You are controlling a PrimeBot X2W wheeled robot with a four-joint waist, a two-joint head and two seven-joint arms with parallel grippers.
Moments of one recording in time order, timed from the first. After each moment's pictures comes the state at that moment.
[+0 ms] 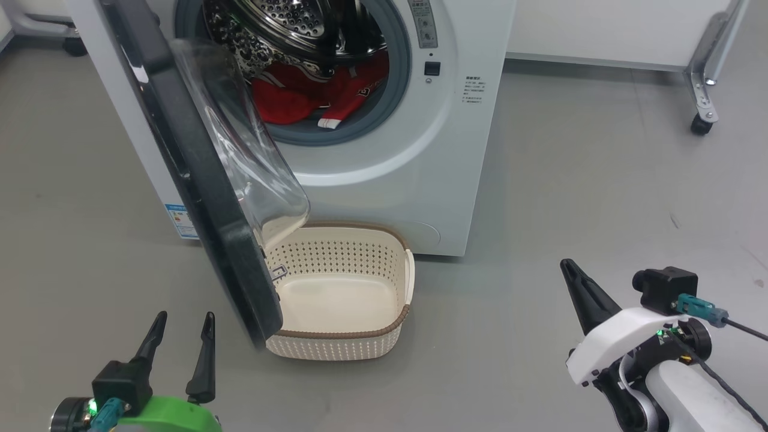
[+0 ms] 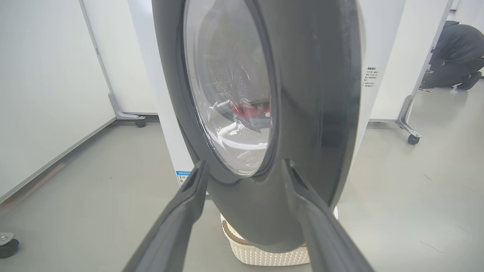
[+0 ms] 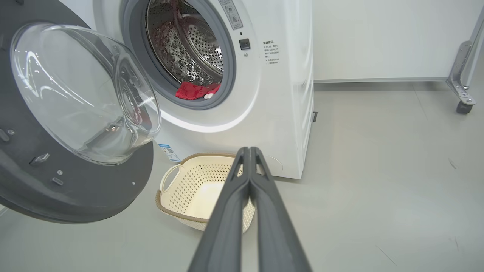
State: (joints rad) left arm -0.01 0.11 -0.14 0.28 -0.32 -0.04 -0.25; right arm -0.20 -0.34 0.56 0.25 0.84 0.02 -0.10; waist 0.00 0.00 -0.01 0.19
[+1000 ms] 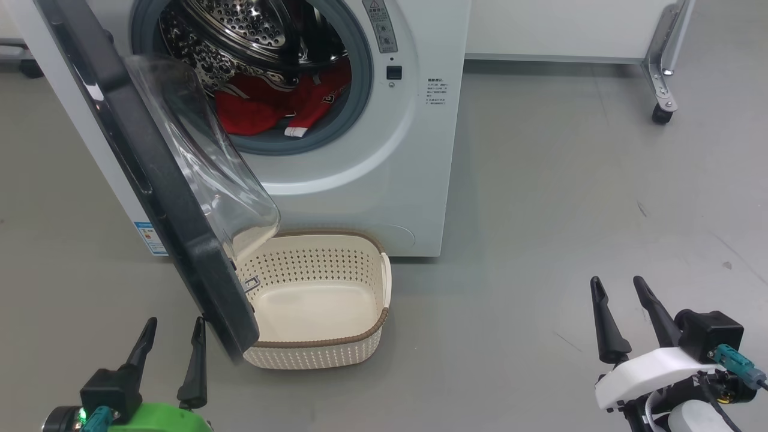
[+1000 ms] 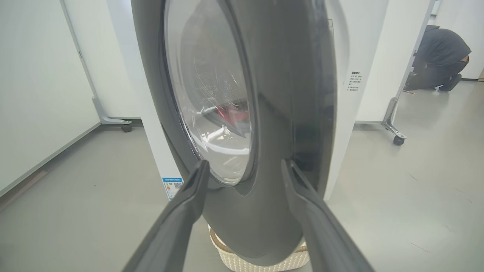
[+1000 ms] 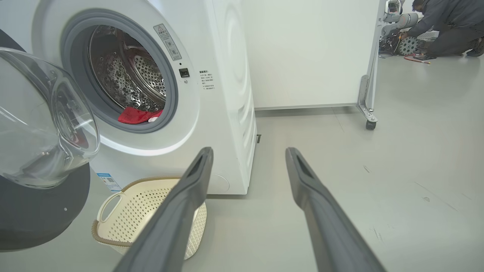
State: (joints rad) left arm 0.01 0.10 -0.08 0.27 -0.31 -0.06 -0.25; right arm -0.01 -0.33 0.42 0.17 0.68 -0.10 -0.24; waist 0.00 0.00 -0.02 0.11
